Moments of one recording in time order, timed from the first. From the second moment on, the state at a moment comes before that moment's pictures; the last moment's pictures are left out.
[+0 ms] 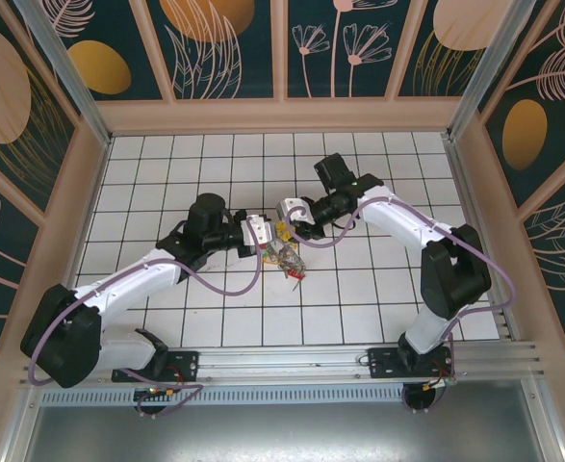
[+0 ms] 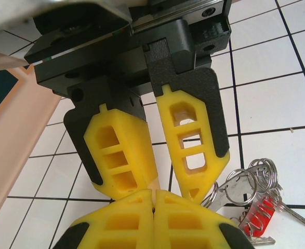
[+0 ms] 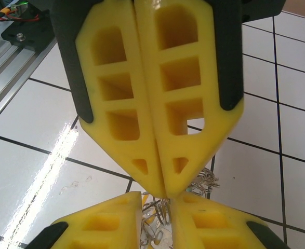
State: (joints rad) left arm -0.61 1.30 0.74 0.13 0.55 0.71; right arm 0.56 1.69 1.30 -0.70 -0.90 -1.20
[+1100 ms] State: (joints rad) left arm -0.60 1.27 0.74 0.06 0.51 0.76; right arm 0.53 1.66 1.19 -0.53 -0.92 -1.04
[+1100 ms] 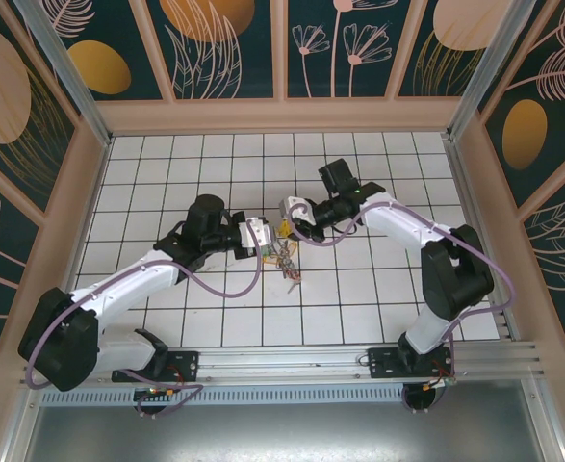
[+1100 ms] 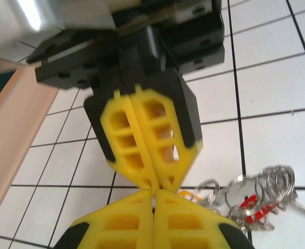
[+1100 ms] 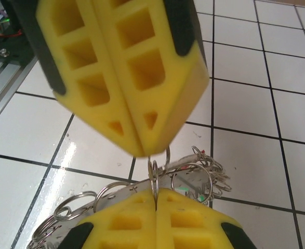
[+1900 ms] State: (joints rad) left arm -0.59 1.24 0.63 0.13 0.50 0.73; right arm 0.44 1.44 0.89 -0.13 -1.08 -0.76
